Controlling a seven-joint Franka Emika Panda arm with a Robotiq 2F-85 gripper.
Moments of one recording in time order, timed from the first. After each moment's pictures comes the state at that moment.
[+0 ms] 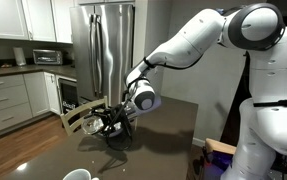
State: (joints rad) arm 0.22 0.26 -0.05 -2.22 2.28 2.43 -0.81
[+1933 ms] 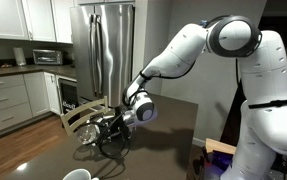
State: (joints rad) arm 0.17 0.40 -0.03 -2.22 2.23 2.10 -0.41
